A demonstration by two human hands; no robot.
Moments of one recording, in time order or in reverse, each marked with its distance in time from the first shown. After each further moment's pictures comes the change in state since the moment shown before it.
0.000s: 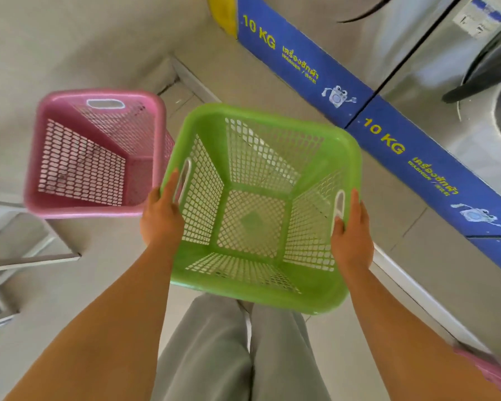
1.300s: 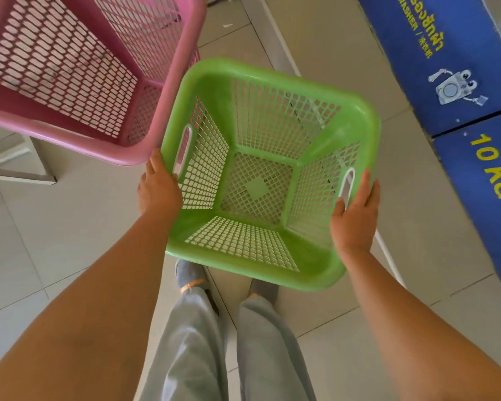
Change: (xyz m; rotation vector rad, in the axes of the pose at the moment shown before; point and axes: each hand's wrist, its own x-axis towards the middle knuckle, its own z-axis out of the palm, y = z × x) left_hand 0.079 -0.108 0.149 0.048 -0.030 -0.451; right_hand 0.125 0.005 0.202 -0.146 -0.090 -0.298
